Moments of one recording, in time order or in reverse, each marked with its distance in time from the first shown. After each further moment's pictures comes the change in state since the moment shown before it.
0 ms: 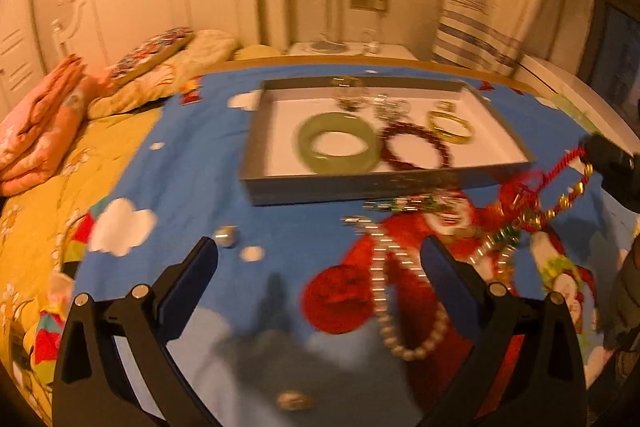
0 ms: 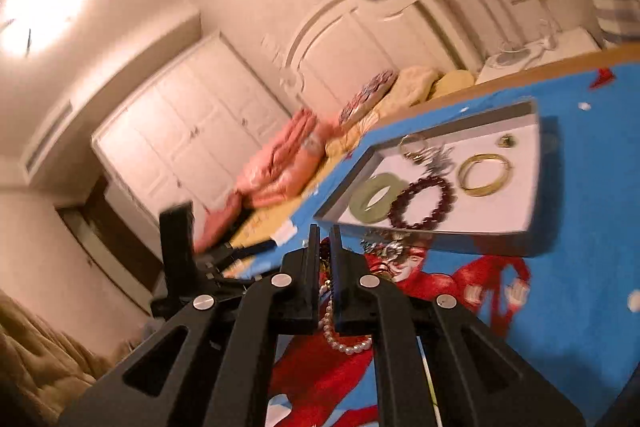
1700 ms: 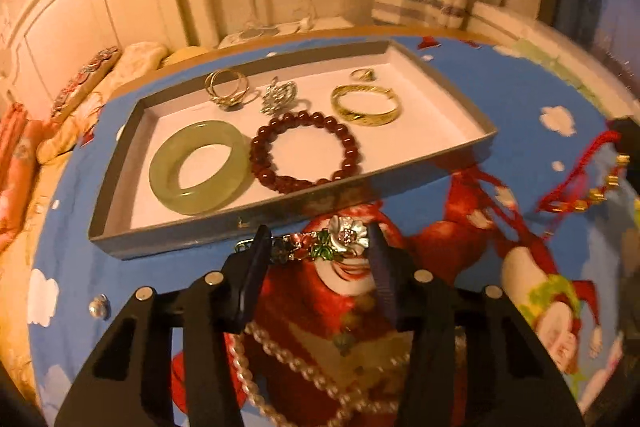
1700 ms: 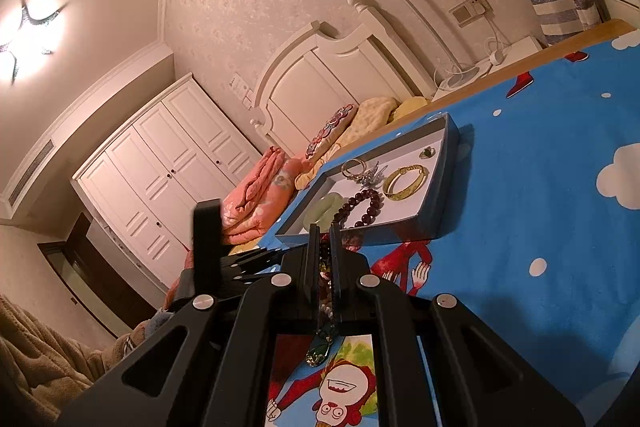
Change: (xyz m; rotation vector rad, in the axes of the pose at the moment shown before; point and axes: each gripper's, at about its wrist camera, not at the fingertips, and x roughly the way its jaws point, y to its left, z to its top) left arm 0.067 -0.082 0.020 0.175 0.049 -0.096; right arm -0.060 -0.027 -0.015 0.051 -0.128 -0.095
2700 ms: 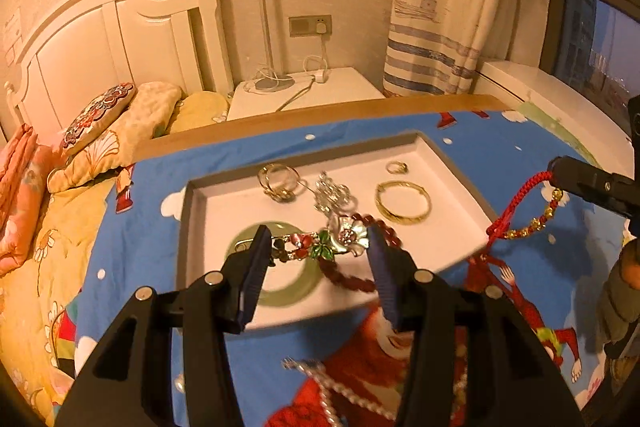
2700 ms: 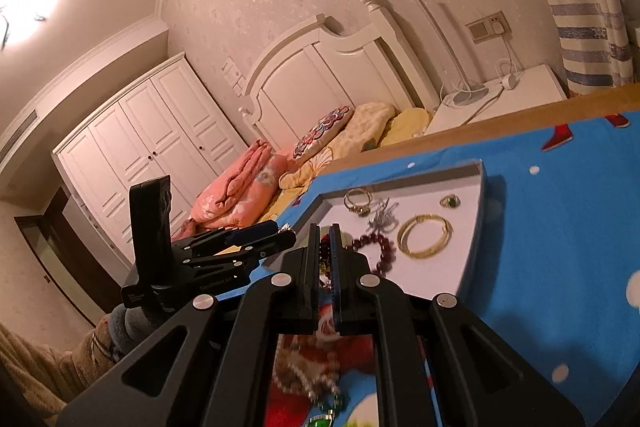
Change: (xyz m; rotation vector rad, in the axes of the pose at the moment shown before) left arm -0.036 0.052 0.063 -0.017 -0.127 0.014; right arm 0.067 0.030 0.052 -0.102 0.028 -0.076
